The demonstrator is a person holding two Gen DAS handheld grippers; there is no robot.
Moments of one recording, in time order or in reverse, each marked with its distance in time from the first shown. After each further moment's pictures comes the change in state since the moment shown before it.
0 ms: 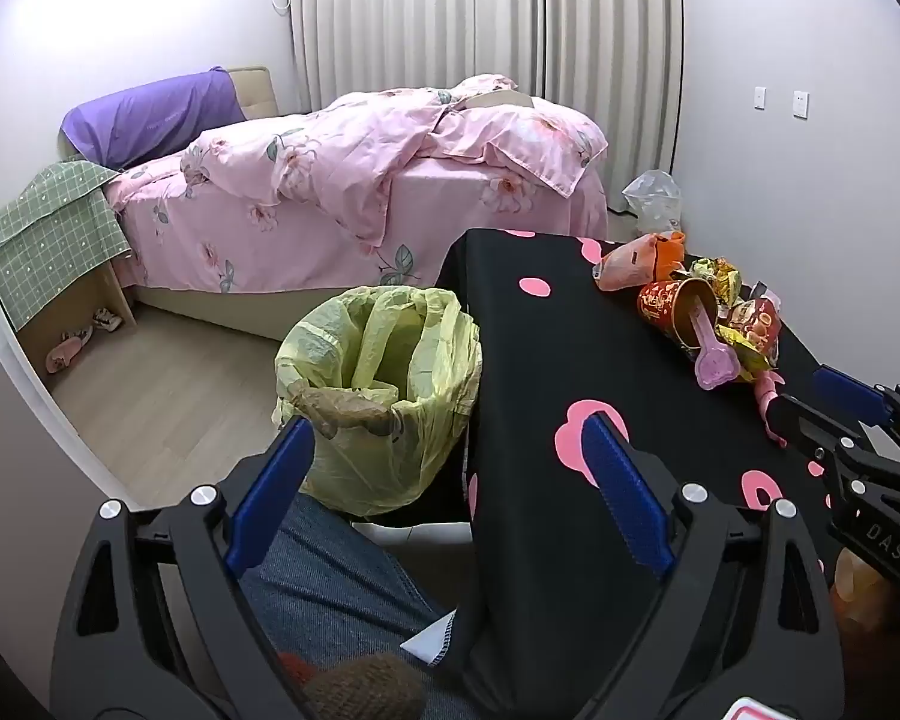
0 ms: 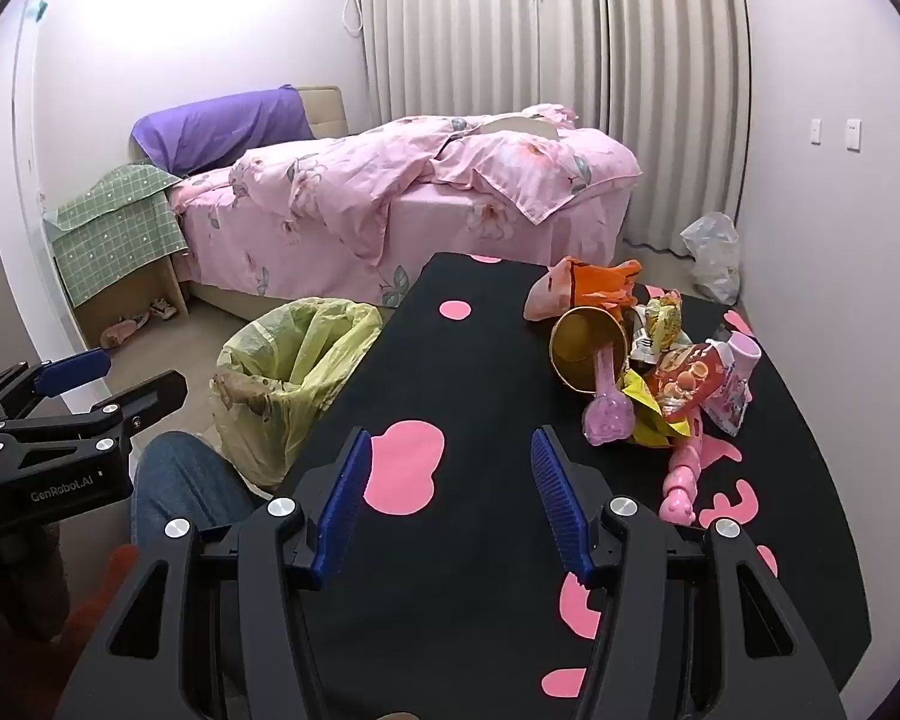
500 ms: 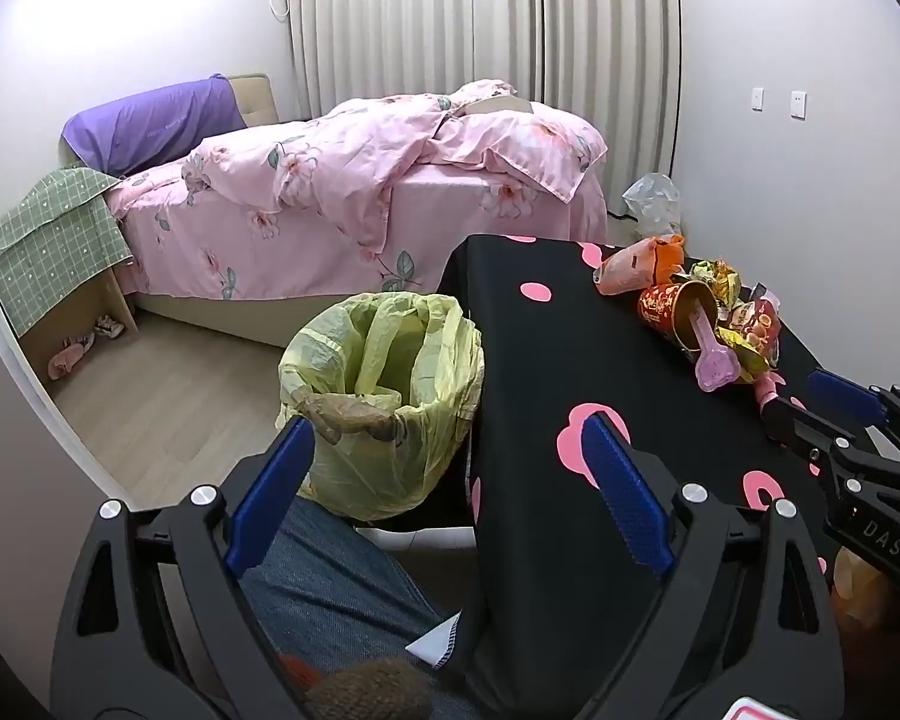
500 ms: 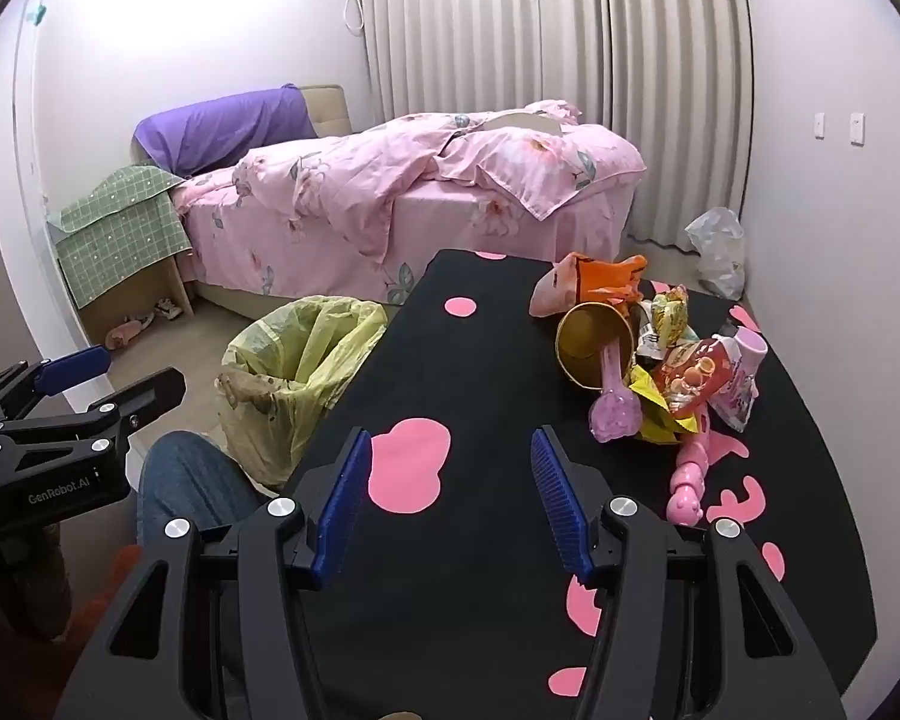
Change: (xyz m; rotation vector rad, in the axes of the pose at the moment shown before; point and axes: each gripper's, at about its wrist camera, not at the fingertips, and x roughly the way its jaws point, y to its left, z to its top) left arm -0.001 0.000 -0.001 -0.005 -0.011 0.004; right arm 0.005 -0.003 -0.001 0.000 0.011 0.005
